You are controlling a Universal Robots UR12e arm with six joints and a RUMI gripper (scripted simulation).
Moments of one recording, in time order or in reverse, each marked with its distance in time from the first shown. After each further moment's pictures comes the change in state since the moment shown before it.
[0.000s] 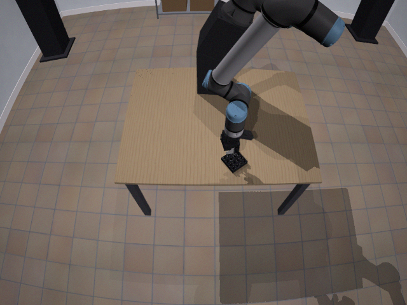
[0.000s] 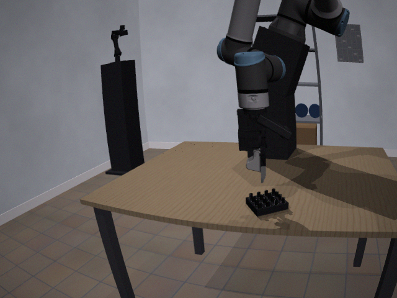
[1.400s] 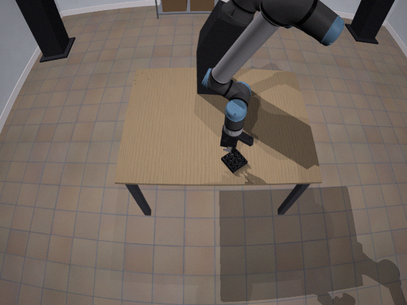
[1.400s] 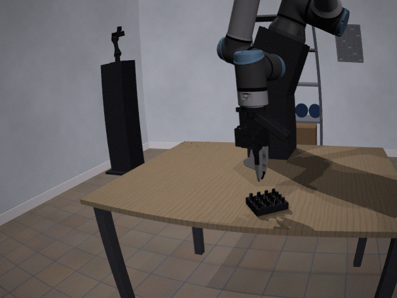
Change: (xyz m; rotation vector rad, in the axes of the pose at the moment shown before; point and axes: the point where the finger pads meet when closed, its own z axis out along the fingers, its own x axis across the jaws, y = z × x) arm 0.002 0.004 -0.005 -0.003 0.002 0.445
